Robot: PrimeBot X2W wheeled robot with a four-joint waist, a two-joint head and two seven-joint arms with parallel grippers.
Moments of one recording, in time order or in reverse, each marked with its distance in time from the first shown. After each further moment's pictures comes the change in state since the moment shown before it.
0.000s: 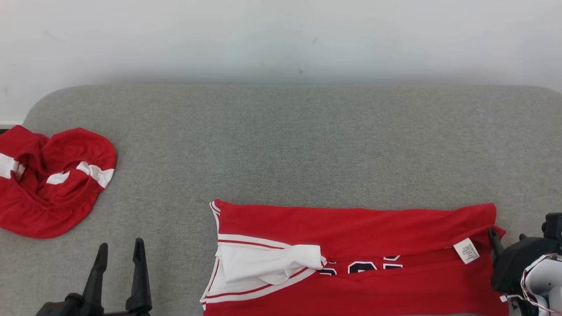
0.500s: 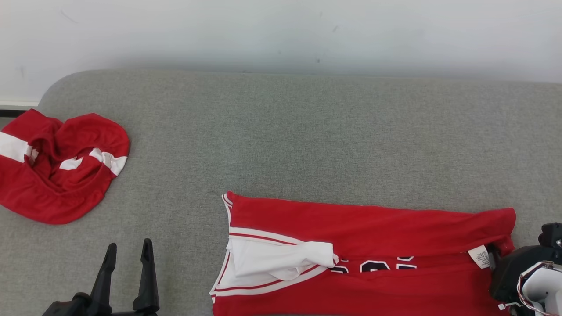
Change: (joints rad) left arm 0.000 -0.001 -0.034 0.002 -0.028 0.004 0.000; right arm -0.022 0.012 -0.036 0.126 -0.044 0.000 0.010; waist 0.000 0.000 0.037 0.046
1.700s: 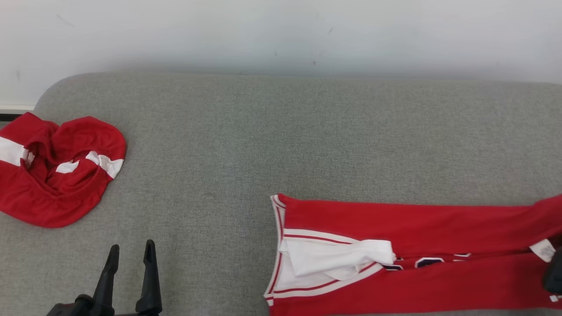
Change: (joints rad) left arm 0.014 0.000 -0.018 -0.016 -0.010 0.016 0.000; right arm -0.018 -0.076 -0.148 -0.030 -0.080 0.001 -0.009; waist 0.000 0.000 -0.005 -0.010
